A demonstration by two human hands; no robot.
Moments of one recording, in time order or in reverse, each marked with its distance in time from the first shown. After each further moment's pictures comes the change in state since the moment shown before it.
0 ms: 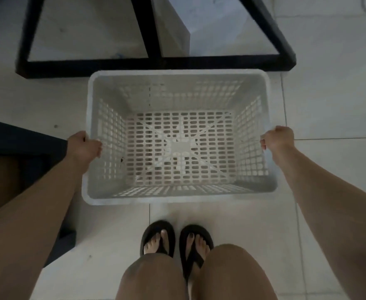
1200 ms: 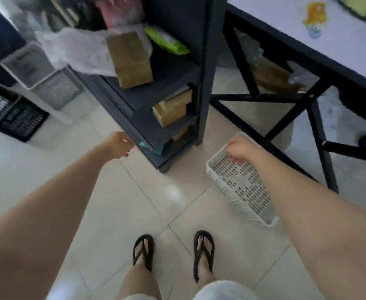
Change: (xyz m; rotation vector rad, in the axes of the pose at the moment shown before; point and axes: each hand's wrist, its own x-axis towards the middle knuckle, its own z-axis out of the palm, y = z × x) left_hand -0.527 -0.024 -0.443 -0.166 0.178 -0.311; right_hand -0.607 -0.220 -0.104 -1.131 -0.847 -0.837
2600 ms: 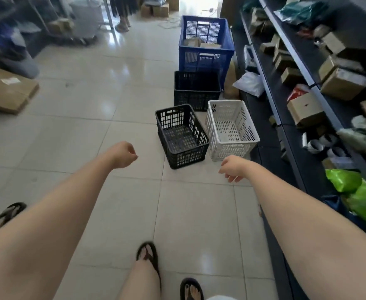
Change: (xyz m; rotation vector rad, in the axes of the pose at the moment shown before) left_hand 0.159 -0.637 -0.733 -0.190 0.443 -0.381; right_hand 0.040 -0.975 0.544 -0.741 -0.327 -0.540
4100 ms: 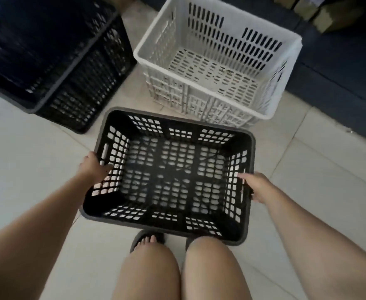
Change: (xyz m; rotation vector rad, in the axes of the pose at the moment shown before) left_hand 1.025 0.053 0.205 0.599 -0.297 0.370; right_hand 0.765 -0.023 0.107 1.532 0.373 1.141
